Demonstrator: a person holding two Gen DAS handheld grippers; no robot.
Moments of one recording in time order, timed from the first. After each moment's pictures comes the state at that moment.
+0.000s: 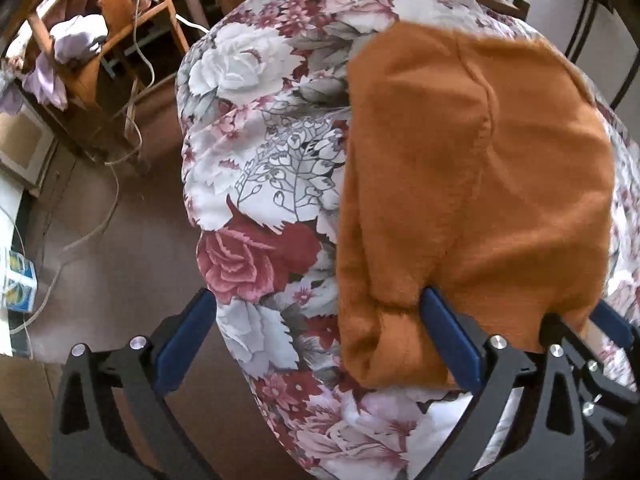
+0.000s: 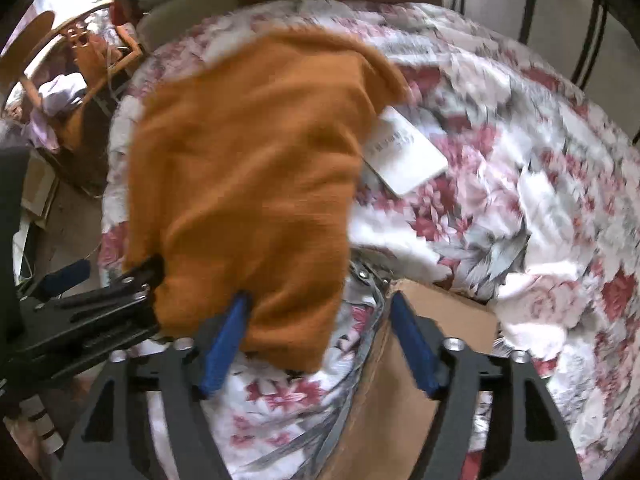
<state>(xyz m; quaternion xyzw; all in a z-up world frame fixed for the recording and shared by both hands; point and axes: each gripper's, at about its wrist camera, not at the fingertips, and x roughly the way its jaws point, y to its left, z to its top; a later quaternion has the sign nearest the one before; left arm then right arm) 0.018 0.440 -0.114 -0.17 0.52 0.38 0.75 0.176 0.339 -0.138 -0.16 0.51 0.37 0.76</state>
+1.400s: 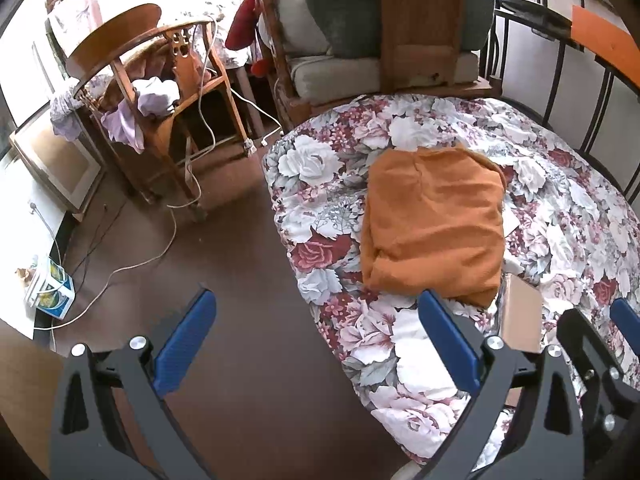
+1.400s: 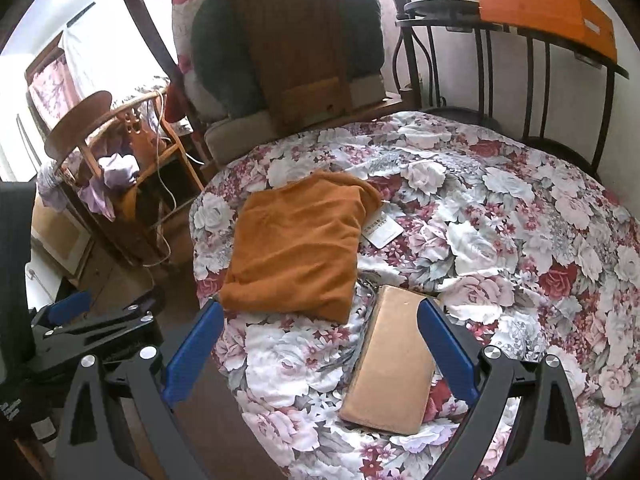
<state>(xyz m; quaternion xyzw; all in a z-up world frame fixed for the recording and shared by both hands) -0.070 0.343 0.033 -0.13 0.42 0.44 0.78 0.102 0.246 -0.010 -0.07 0.39 0.40 0.82</state>
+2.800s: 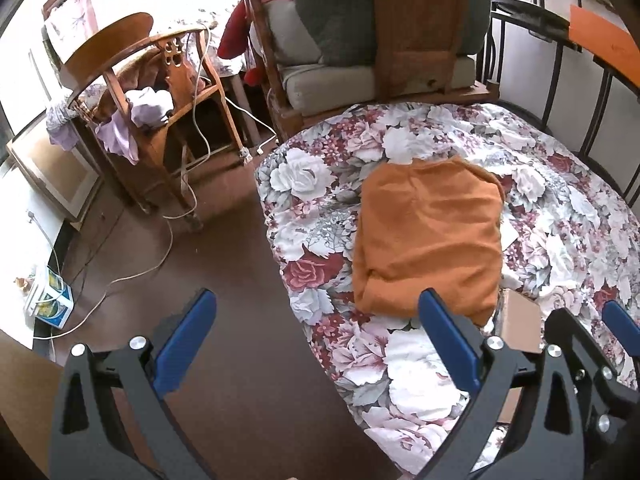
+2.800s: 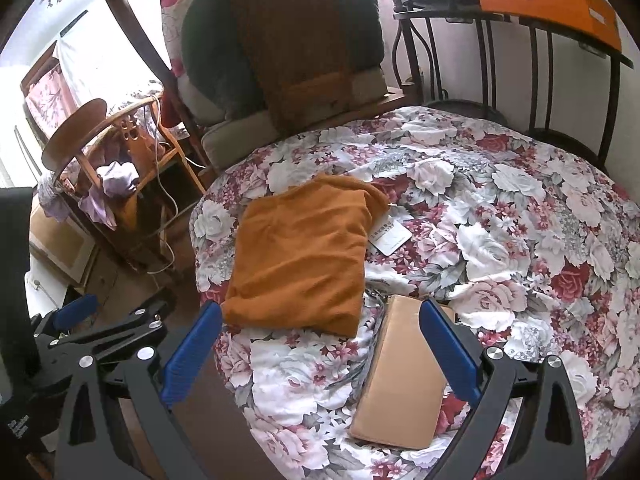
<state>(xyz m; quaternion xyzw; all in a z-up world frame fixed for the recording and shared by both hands) -0.052 0.347 0.037 -0.12 0.42 0.44 0.79 0.121 0.260 -0.012 -0.04 0.41 0.40 0.82</state>
